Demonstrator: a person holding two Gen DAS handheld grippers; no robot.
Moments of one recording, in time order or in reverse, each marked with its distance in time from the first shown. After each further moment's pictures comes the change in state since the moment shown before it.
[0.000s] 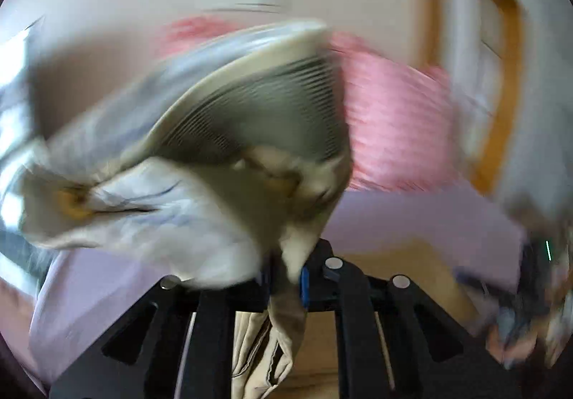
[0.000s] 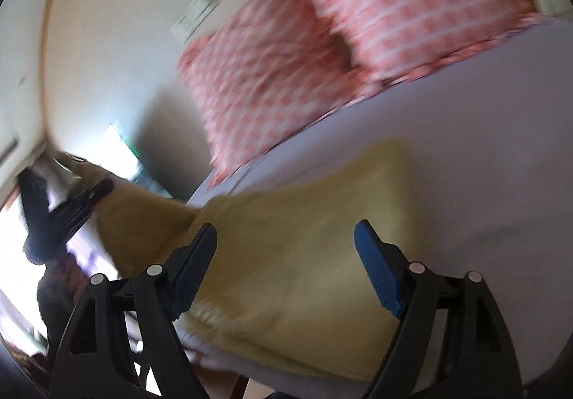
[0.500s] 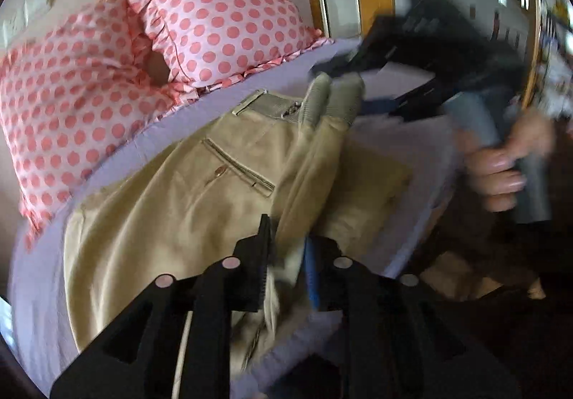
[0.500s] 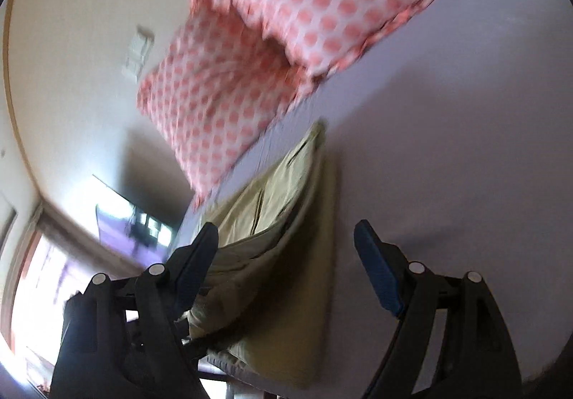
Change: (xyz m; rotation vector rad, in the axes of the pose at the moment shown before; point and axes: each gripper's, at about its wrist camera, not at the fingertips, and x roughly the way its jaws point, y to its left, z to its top) left arm 0.062 -0.137 -0.097 0.378 0.258 -0.311; right arm 0.011 -0.061 0.032 0.216 0.126 0.015
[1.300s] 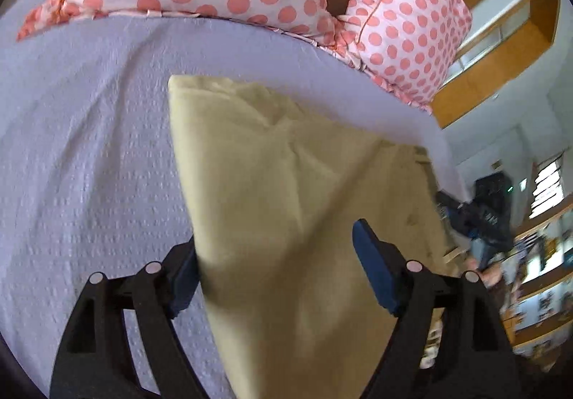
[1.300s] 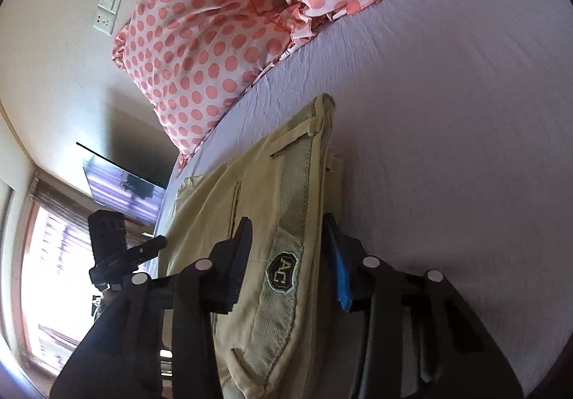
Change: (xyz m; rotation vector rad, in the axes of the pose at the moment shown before) left arm 0.036 0.245 -0.037 -0.791 0.164 -0.235; right arm 0.065 -0.015 0.039 -0.005 0.237 -0.024
